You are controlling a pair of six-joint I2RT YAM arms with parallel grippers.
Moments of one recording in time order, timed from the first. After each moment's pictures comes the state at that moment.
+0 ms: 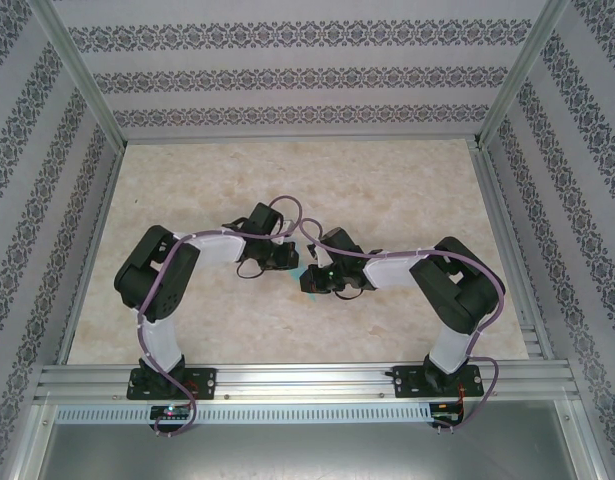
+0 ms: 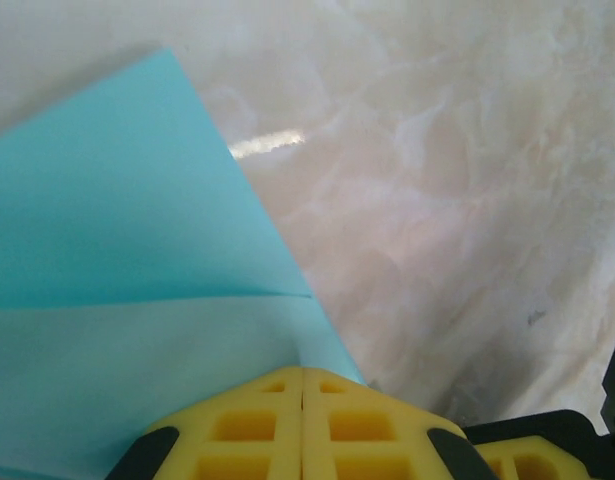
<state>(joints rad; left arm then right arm) -0.54 1.87 1.02 -0.22 0.47 -0.50 0.70 1.77 0.76 0.04 -0.48 0.60</state>
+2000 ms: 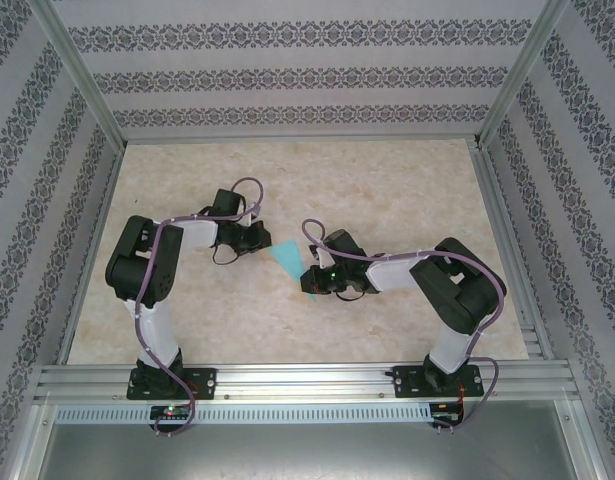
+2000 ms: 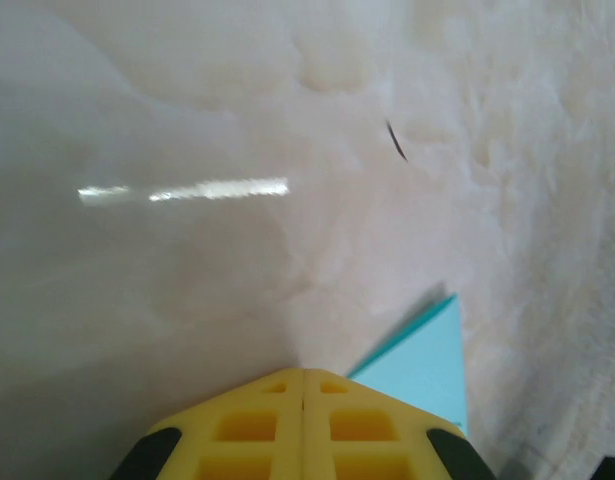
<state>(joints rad) -0.26 1.92 1.03 -0.15 0.56 -0.53 0.70 1.77 0.71 0.13 -0.50 0.61</state>
